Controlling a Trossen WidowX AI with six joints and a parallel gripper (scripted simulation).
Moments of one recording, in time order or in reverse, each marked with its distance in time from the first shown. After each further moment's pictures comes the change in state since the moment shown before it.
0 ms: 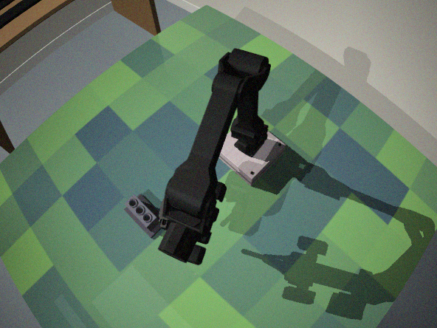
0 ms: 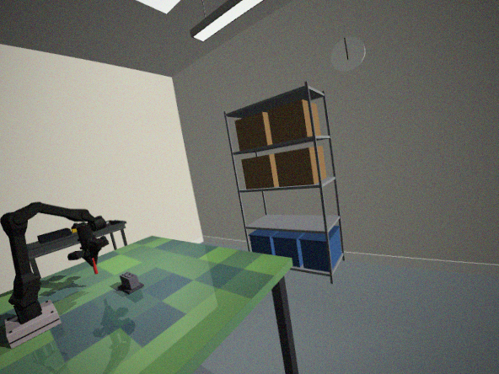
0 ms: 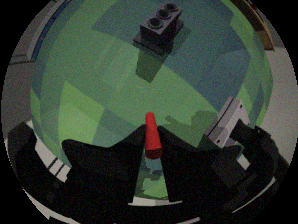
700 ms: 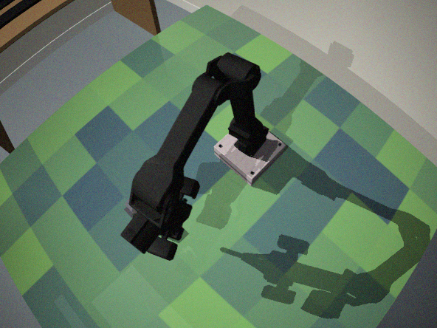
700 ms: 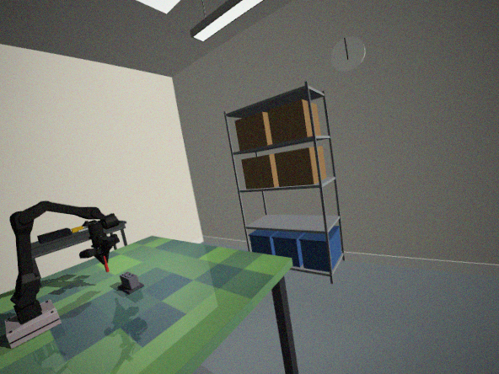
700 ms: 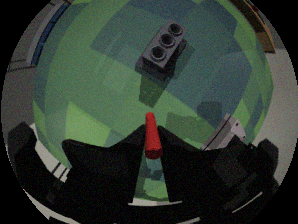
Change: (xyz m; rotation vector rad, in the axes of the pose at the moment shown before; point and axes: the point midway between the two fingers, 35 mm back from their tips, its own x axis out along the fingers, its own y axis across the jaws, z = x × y) arm -0.002 0.011 0.060 0.011 -0.008 0.007
